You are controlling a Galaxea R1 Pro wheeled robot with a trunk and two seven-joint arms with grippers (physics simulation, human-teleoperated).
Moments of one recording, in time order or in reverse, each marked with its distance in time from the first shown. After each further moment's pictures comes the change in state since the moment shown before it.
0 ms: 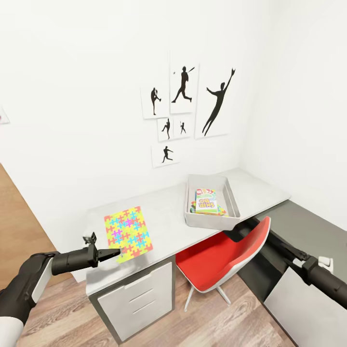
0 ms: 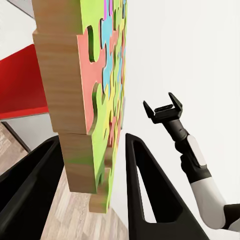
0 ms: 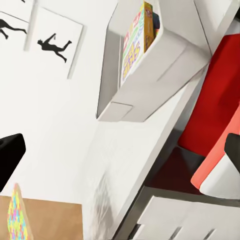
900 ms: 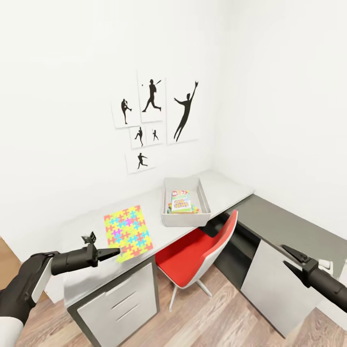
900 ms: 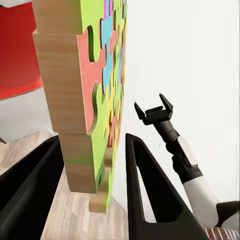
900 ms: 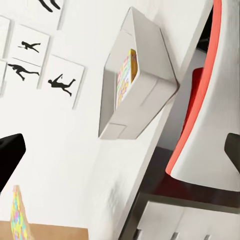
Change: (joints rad) left arm 0.000 0.000 0.000 0.001 0.003 0.000 -0.028; right arm 0.001 0.004 -0.001 0.040 -0.006 -0.006 0.030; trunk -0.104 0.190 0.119
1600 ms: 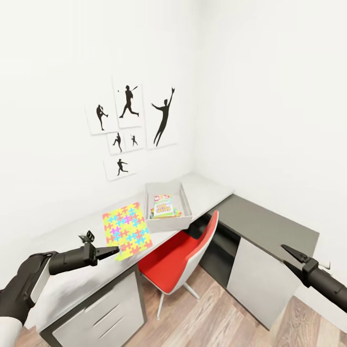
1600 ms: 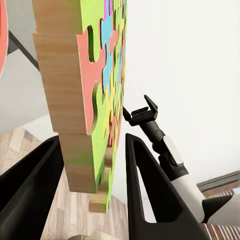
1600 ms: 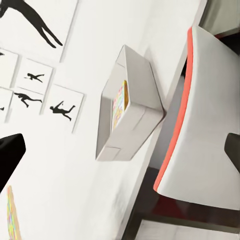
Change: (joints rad) left arm 0.000 0.003 0.008 0.002 0.002 -0.005 -0.067; right arm 0.000 0.000 0.000 0.000 0.000 0.000 0.006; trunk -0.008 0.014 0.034
